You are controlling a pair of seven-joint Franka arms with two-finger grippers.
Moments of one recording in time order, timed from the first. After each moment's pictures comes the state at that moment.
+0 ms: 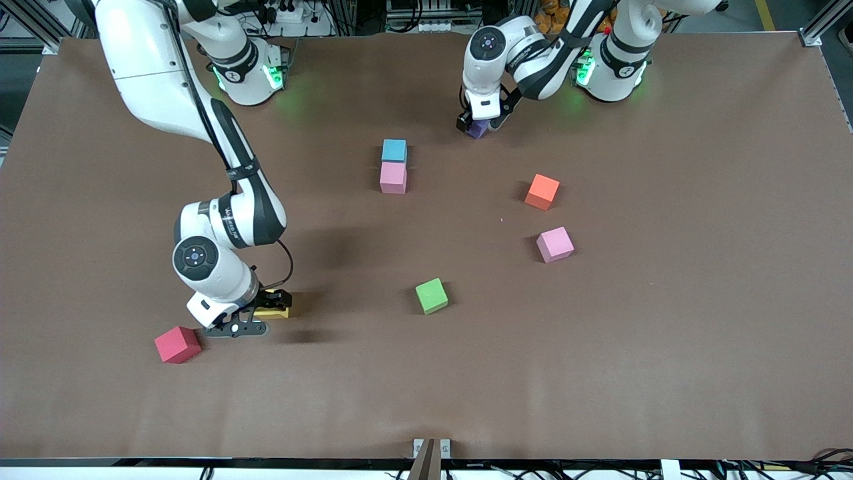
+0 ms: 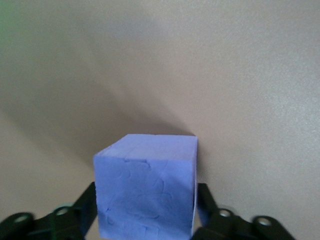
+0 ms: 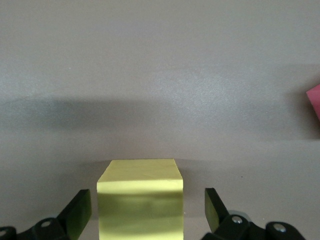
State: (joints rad) left arm -0.46 0.24 -0.68 -2.57 -0.08 2.66 -1.98; right arm 0.34 0.67 -0.13 -1.67 0.01 2.37 0.19
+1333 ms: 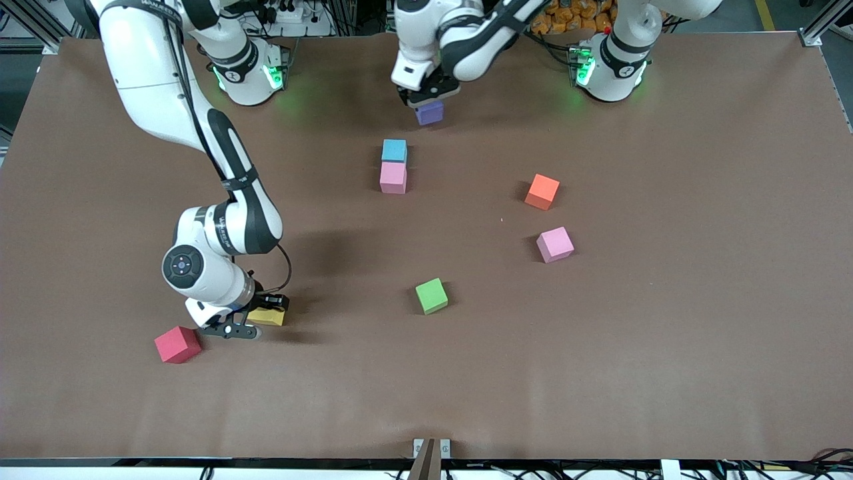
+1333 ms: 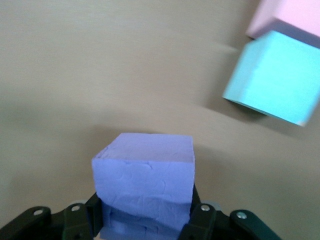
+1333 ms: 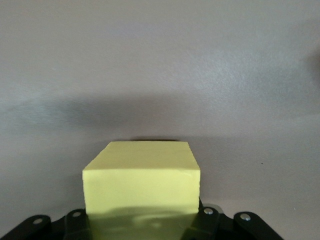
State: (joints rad) left arm -0.65 0.43 -0.69 -2.10 0.31 2.36 -1.80; right arm 0.34 0.68 -0.16 -1.67 0.18 2.36 0.19
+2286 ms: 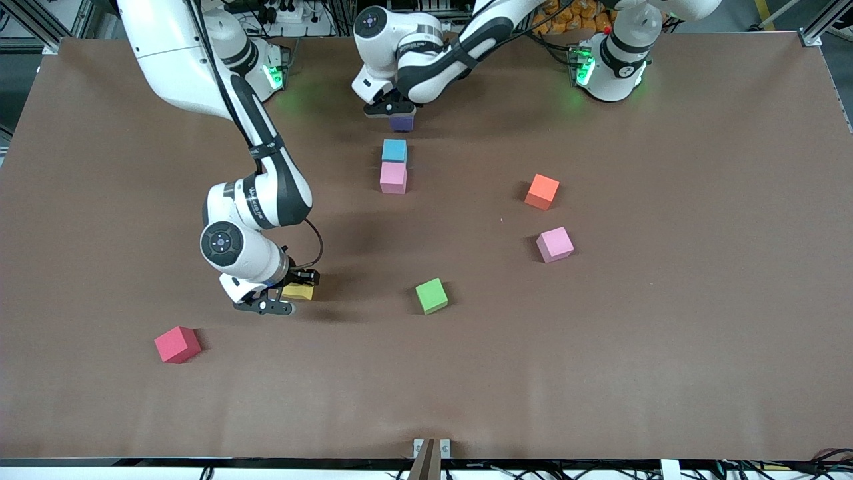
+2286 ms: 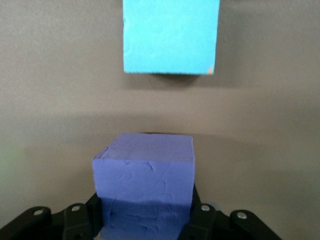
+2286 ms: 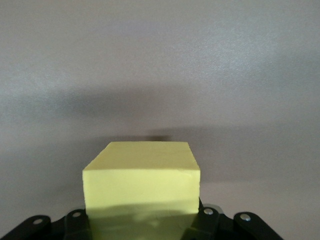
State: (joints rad) left arm -0.73 0.69 -0.69 -1.81 0.38 2.21 -1.52; right arm 0.47 0.60 -0.18 -1.74 0.21 2.27 0.31
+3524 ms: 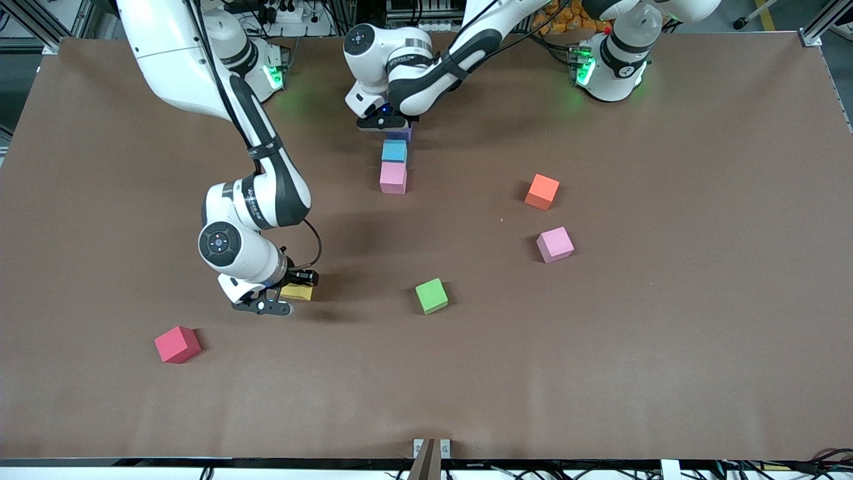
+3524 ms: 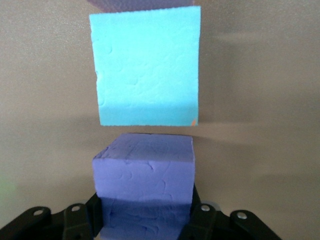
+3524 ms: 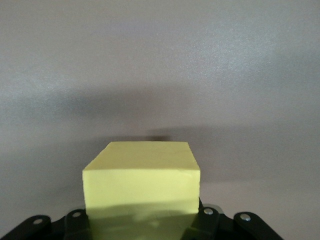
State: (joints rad) left arm -0.81 0.76 -0.58 -1.68 0.38 2.15 -1.44; right arm 0.47 0.60 -0.18 -1.74 0.21 2.28 0.31
